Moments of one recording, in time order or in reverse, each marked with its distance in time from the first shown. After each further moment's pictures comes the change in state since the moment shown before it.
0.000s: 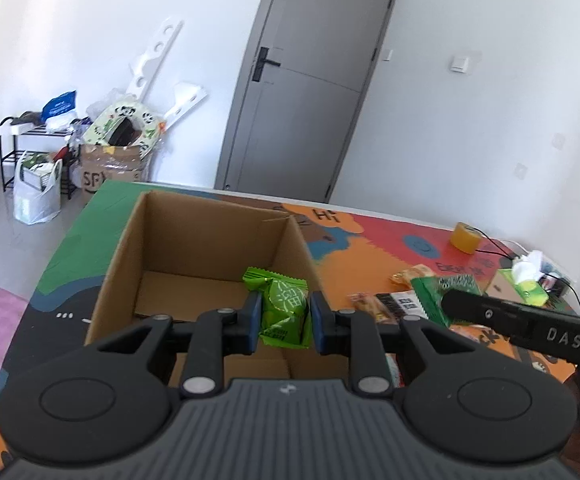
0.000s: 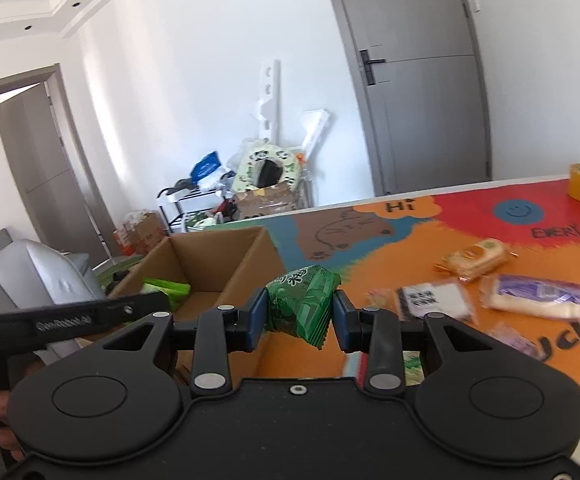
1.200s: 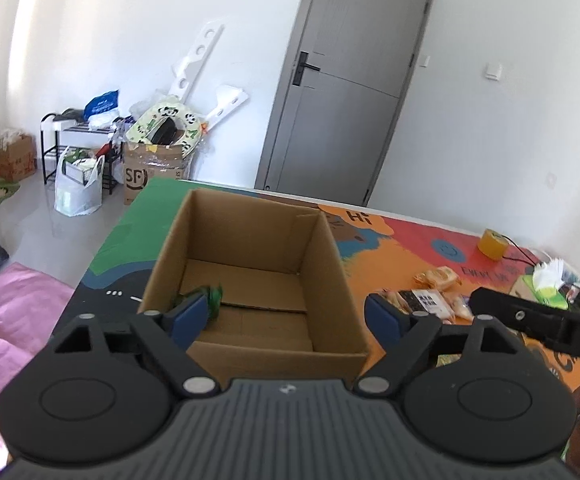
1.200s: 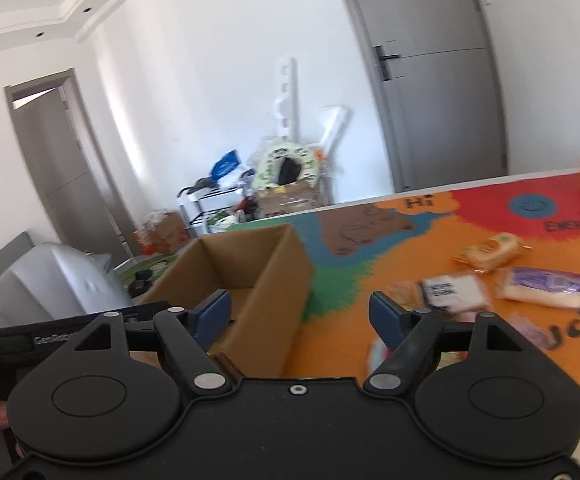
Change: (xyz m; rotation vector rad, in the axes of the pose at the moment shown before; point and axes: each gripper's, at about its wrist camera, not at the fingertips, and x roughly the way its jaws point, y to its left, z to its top) left arm -0.040 -0.011 -0.002 -0.030 -0.010 0.119; right arm -0.029 0.003 0.002 0.029 0.008 0.028
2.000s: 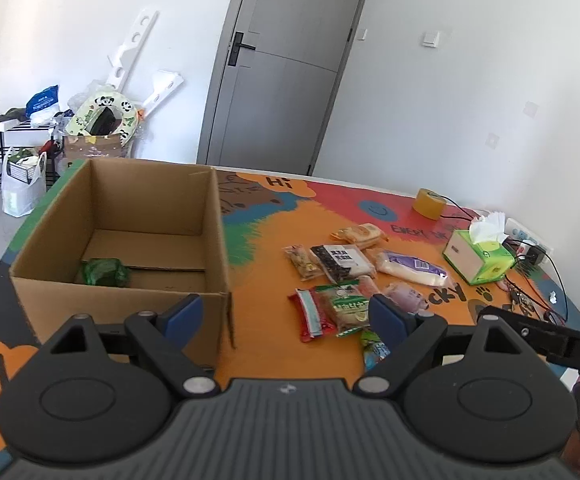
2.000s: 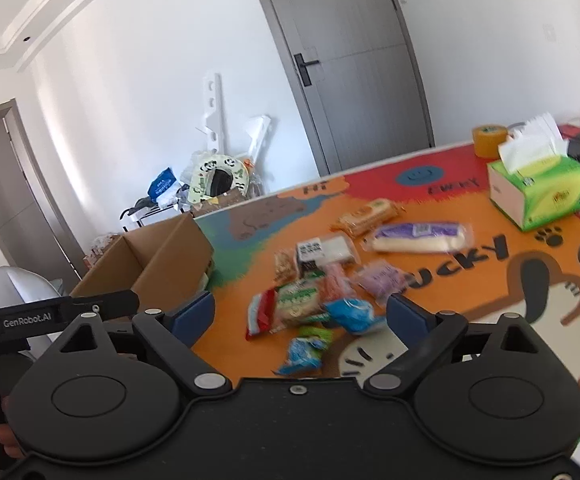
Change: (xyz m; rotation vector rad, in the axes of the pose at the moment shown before) left arm 0.004 -0.064 -0.039 0.073 0.056 -0.150; right arm -0.066 -0.073 -0.047 0.112 -0.026 -0.154
